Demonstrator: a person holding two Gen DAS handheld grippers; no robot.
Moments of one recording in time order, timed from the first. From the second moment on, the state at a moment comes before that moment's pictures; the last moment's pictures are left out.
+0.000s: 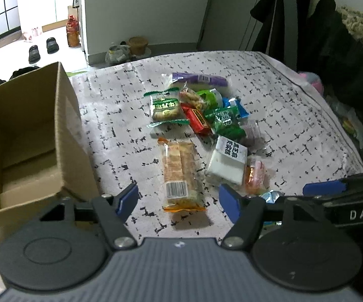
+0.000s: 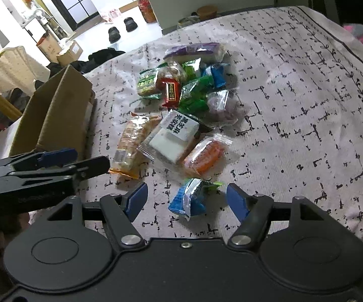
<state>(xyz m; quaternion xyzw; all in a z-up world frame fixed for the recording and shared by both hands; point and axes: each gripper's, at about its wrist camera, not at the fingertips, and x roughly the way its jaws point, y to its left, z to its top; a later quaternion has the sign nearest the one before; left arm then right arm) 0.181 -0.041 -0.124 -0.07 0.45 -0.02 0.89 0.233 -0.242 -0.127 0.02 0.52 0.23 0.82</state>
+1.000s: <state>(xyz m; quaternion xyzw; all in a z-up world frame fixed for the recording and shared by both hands) 0.224 -0.063 -0.175 -0.05 0.48 0.01 0.87 0.249 -0.234 -0.161 0.04 0.57 0.21 0.80</state>
